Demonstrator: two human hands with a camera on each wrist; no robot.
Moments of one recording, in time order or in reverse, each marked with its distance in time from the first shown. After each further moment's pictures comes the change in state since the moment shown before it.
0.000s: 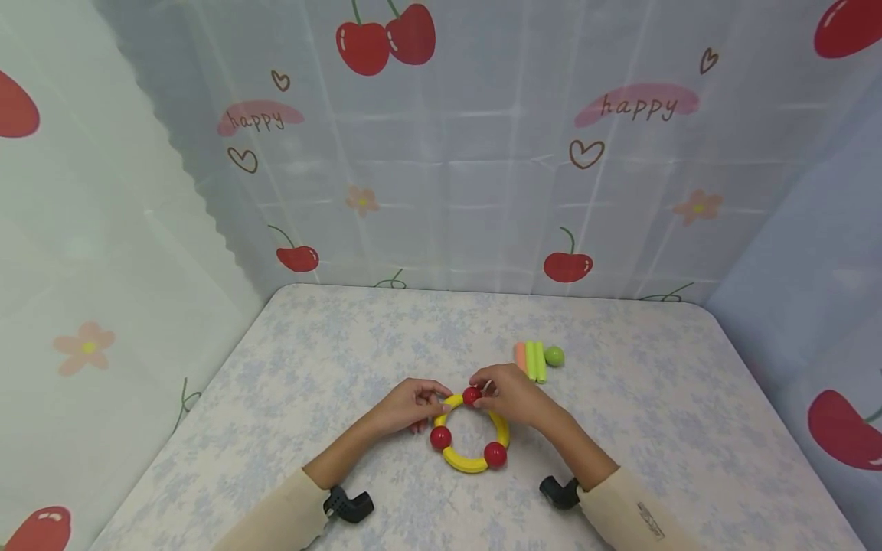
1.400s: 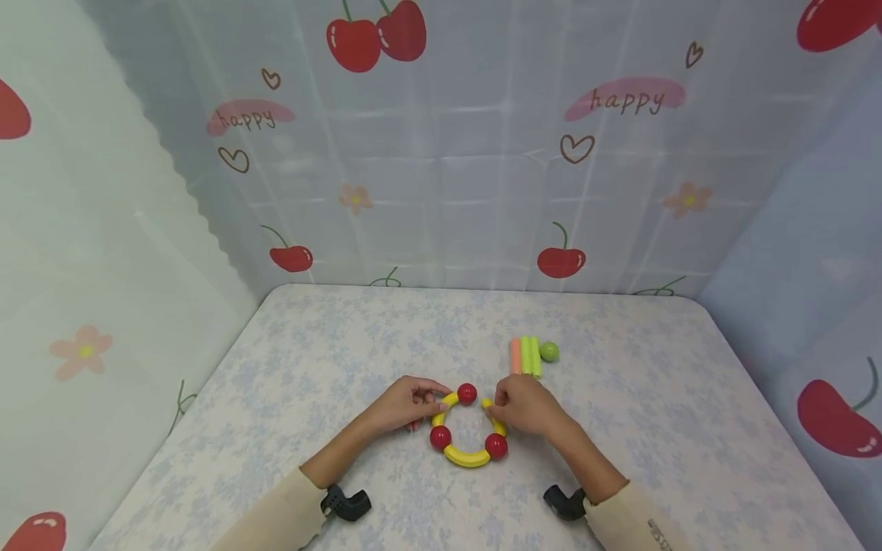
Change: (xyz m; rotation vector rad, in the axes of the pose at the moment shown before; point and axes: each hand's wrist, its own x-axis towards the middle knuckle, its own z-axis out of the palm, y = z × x) left_hand -0.001 -0.002 0.000 0.062 0.004 0.045; right_hand -0.030 0.000 0.008 -0.054 0.051 0.264
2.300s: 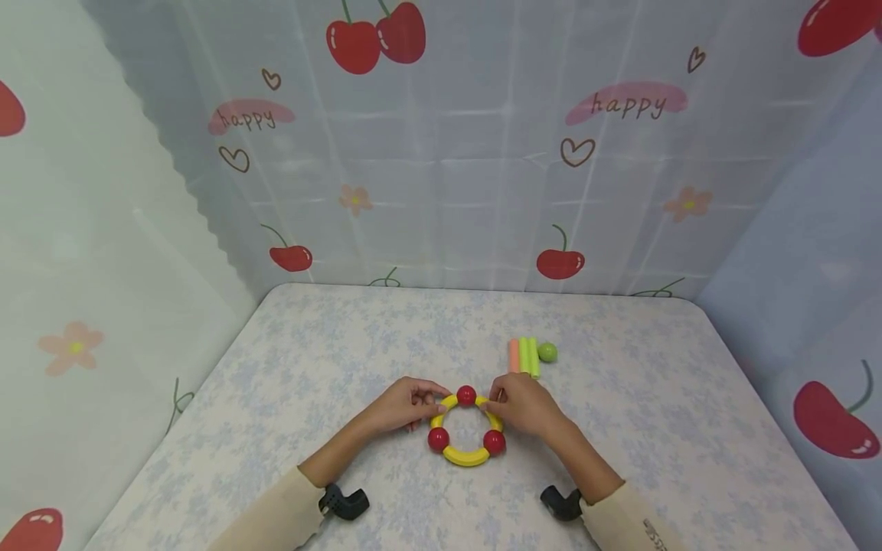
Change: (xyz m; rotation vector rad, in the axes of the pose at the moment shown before) left_hand -0.001 0.003 -0.001 0.029 -0.029 0.036; right_hand 0.003 0.000 0.000 -0.002 0.023 0.000
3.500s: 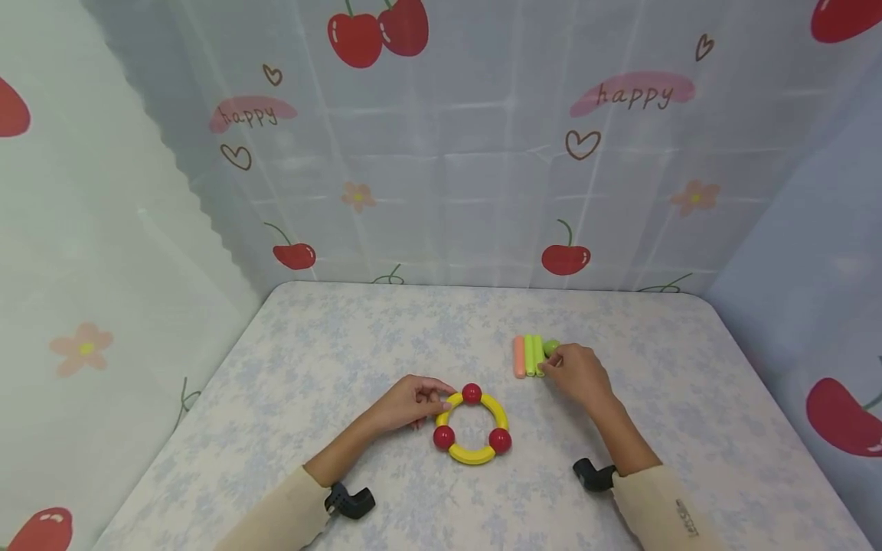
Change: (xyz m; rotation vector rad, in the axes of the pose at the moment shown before) left_hand -0.001 -0.004 0.002 0.003 0.012 -0.009; right_hand 0.010 0.064 -0.041 -0.033 0.196 0.217
